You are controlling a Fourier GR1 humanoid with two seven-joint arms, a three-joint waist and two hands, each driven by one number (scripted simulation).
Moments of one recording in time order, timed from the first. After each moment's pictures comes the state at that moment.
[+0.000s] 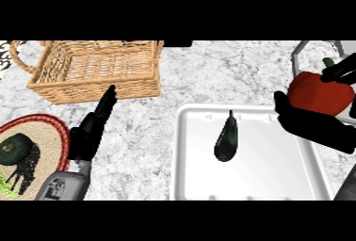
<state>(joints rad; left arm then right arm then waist) -0.17 0.18 -0.16 -1.46 -0.02 0.11 0.04 -0.55 -0.12 0.06 -2.18 1.07 0.21 1.04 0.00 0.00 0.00</state>
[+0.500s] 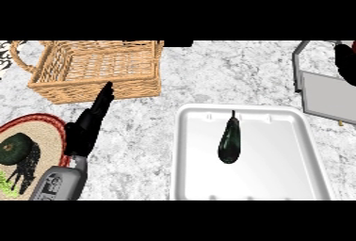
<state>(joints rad) -0.19 0.19 -0.12 -1.42 -0.02 0.07 0.02 -0.76 -0.27 -0.15 -2.05 1.06 0.29 0.99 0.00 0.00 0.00</state>
